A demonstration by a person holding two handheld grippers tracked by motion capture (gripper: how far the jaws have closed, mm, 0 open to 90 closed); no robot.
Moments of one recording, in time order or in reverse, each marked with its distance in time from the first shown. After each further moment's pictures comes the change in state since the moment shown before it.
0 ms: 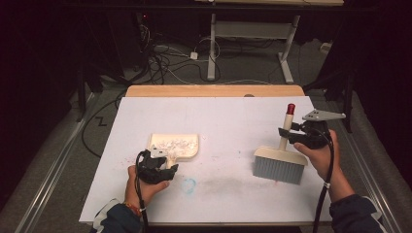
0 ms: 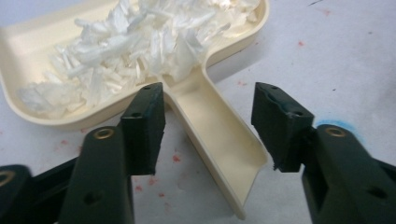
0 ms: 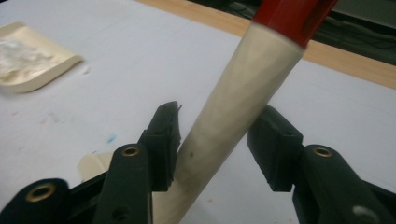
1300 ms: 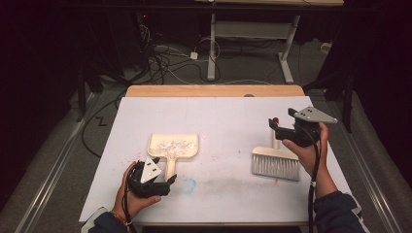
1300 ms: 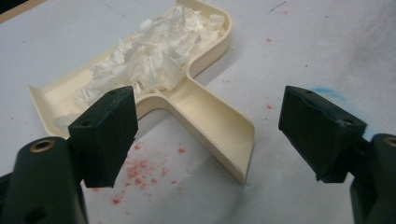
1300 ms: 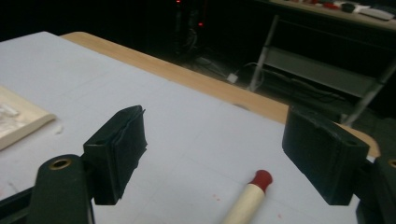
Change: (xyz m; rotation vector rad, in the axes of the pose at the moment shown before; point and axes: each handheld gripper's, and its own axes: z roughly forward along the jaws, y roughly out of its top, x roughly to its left) left arm -0.006 -0.036 -0.017 -0.191 0.029 0.248; right arm 0.028 0.015 0.010 -0.225 -0.157 -0.057
